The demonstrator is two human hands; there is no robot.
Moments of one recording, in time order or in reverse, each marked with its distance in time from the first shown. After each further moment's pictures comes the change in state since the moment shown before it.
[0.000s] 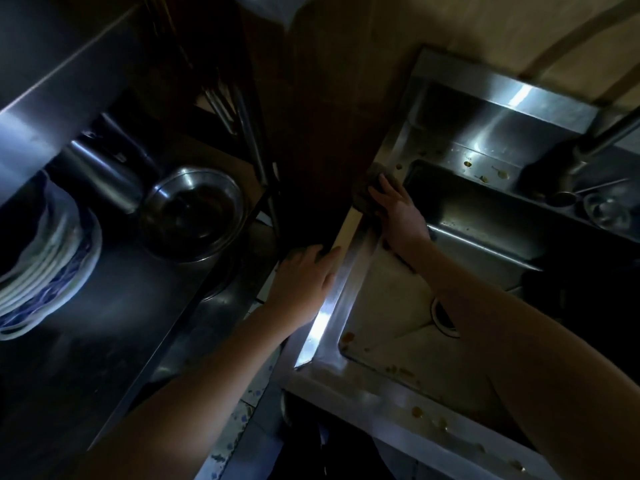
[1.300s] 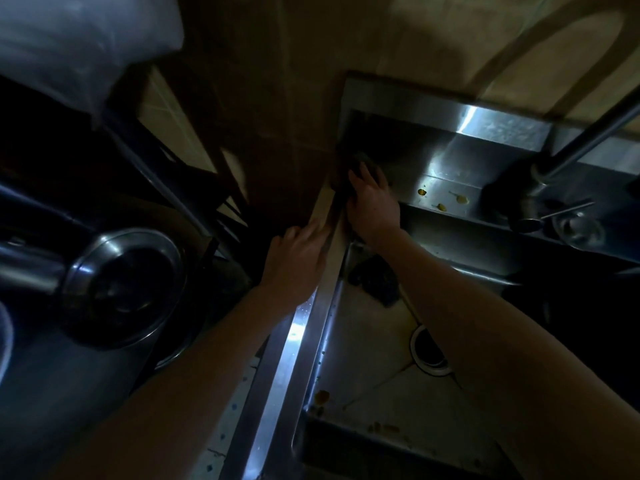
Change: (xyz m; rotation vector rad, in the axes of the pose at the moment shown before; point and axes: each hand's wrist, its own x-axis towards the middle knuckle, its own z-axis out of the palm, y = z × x) left_hand 0.162 0.037 -0.020 0.066 0.049 0.105; right_hand 0.099 0.061 -0.028 -0.051 0.080 0.209
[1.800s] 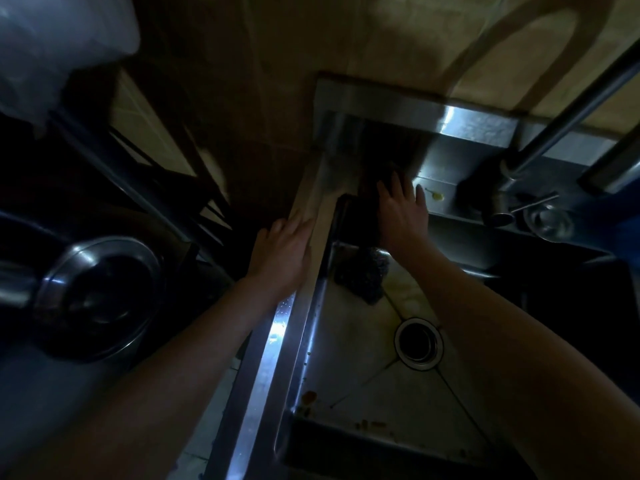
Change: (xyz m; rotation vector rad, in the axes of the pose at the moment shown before) left_hand 0.017 0.007 0.000 -0.026 -0.034 0.013; right_hand -0.028 0.067 -0.022 -0.368 0.040 0.069
